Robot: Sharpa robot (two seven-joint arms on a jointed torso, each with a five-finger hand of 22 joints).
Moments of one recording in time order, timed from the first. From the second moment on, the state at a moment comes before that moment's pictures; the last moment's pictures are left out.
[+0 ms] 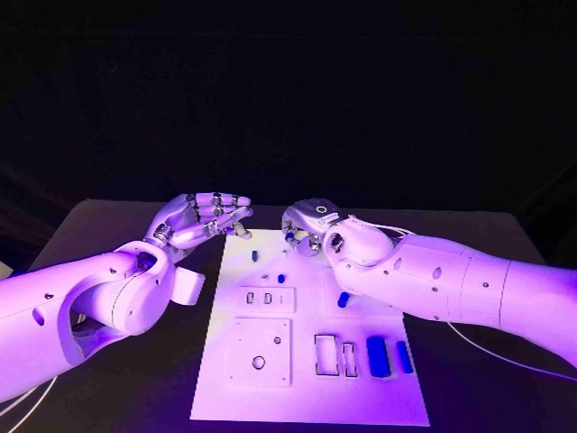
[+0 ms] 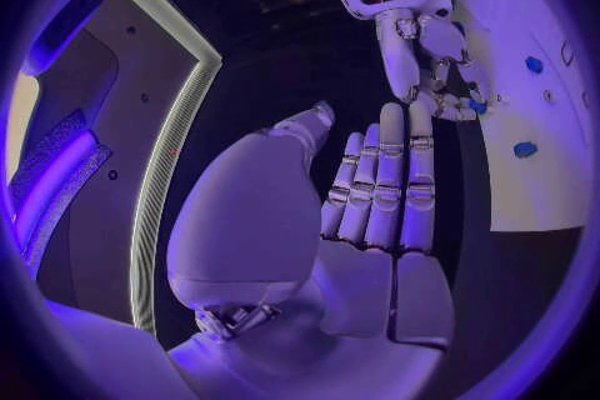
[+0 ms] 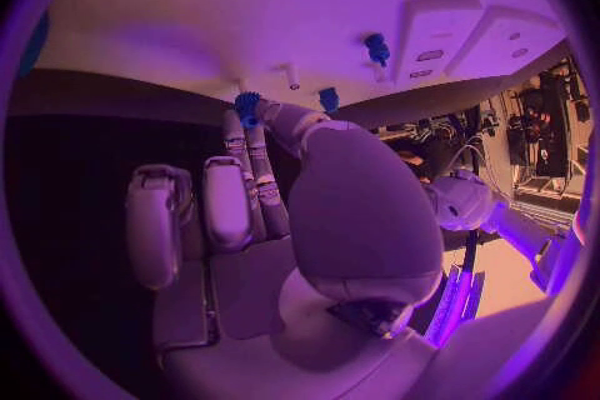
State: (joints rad) left arm 1.21 -0.95 0.01 1.68 -0.18 -0.36 0.40; left_hand 1.44 -0.18 0.39 0.19 0.05 0.84 0.21 0.25 0.23 1.07 0.15 0.07 0.07 1.04 0.09 0.58 0.59 0.17 0.96 0.19 0.48 0.30; right arm 1.30 -0.40 -0.16 1.13 -1.69 -0.46 -0.22; right_hand 1.37 -0.19 0.59 0.05 0.17 1.04 0.13 0.26 0.38 1.22 0.07 0.08 0.12 1.46 -0.01 1.30 1.10 0.05 1.47 0.10 1.45 1.31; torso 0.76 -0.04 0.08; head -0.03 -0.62
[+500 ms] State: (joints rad) left arm 1.22 -0.95 0.01 1.68 -0.18 -0.36 0.40; left_hand 1.44 -0.18 0.39 0.19 0.05 0.84 0.21 0.25 0.23 1.07 0.15 0.07 0.07 1.04 0.09 0.58 0.59 0.17 0.96 0.19 0.48 0.30; right arm 1.29 -0.39 -0.16 1.11 -1.69 -0.46 -0.22; right_hand 1.35 -0.20 0.59 0.05 0.16 1.03 0.14 0.25 0.38 1.22 0.08 0.08 0.12 1.46 -0.01 1.30 1.08 0.05 1.47 0.10 1.44 1.31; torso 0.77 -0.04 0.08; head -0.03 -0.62
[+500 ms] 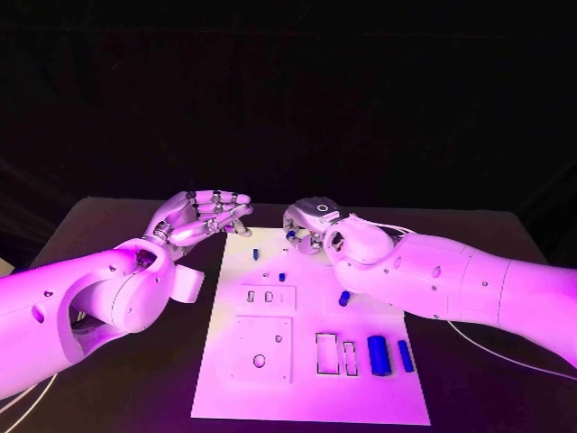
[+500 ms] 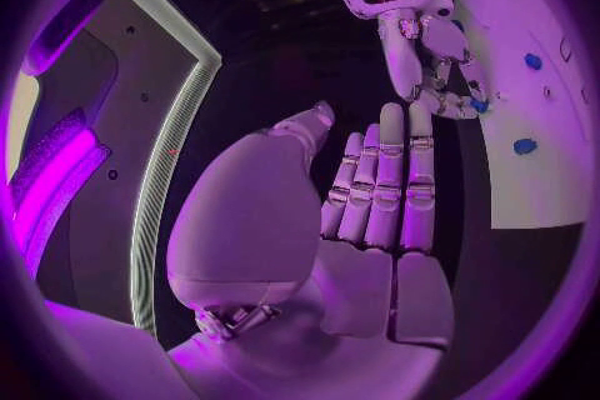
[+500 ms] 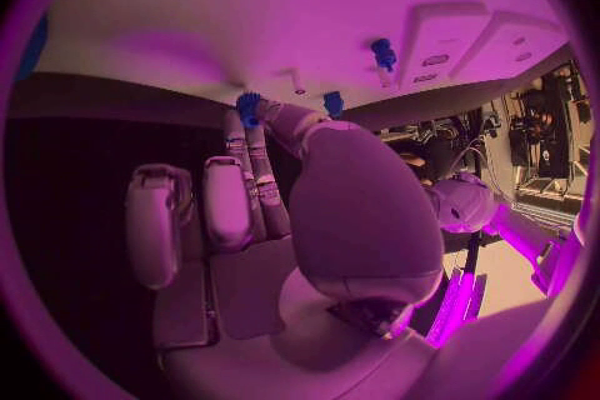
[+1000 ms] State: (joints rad) left arm 1.22 -0.95 0.01 1.68 -0.18 -0.35 0.40; left_hand 1.44 -0.18 0.39 0.19 0.05 0.84 0.21 0.25 0.23 1.07 0.15 0.07 0.07 1.04 0.09 0.58 0.59 0.17 0.96 0.19 0.48 0.30; right arm 1.29 -0.38 -0.16 1.10 -1.70 -0.47 -0.23; right_hand 1.34 -0.23 0.61 0.05 0.13 0.97 0.16 0.23 0.40 1.09 0.11 0.07 0.09 1.46 0.01 1.25 0.98 0.05 1.40 0.12 1.34 1.27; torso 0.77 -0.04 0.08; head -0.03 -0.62
